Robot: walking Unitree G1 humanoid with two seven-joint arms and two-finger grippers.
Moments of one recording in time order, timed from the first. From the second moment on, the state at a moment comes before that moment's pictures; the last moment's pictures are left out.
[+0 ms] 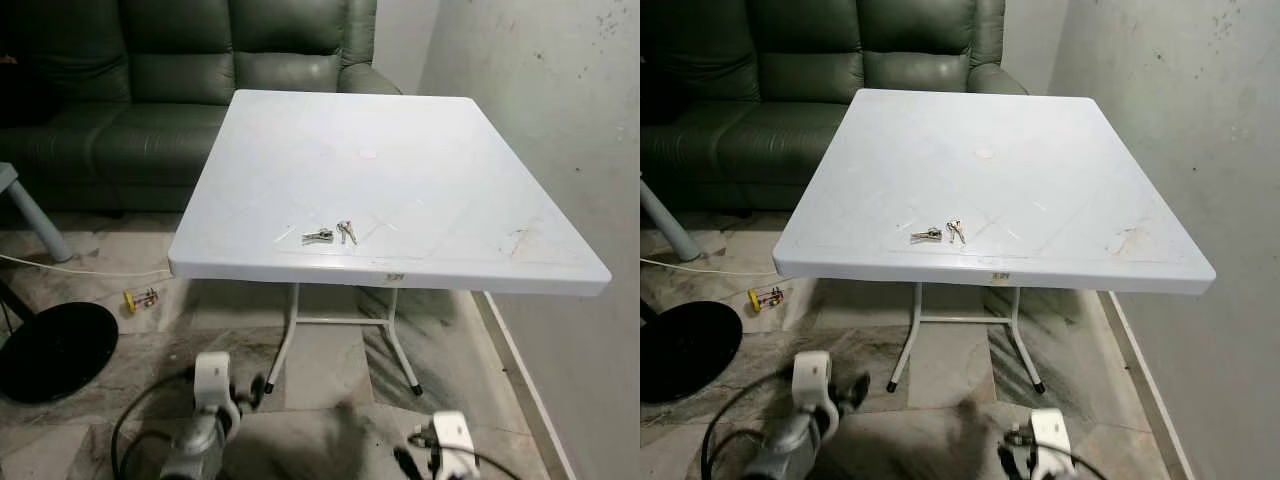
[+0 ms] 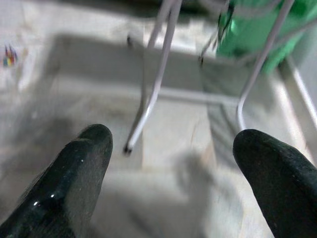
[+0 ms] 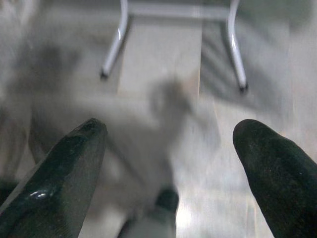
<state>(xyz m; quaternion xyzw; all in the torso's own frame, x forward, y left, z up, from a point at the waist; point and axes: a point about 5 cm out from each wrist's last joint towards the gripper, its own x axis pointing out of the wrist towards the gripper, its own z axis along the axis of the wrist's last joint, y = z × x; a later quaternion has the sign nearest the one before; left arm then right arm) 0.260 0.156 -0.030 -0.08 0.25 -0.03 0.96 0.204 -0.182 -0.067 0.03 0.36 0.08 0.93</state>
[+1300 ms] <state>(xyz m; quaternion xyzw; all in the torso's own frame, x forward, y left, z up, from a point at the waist) 0.301 0.138 0.105 -0.12 -0.13 -0.09 0.98 0.302 -0.156 0.090 0.07 -0.10 0.15 0.98</state>
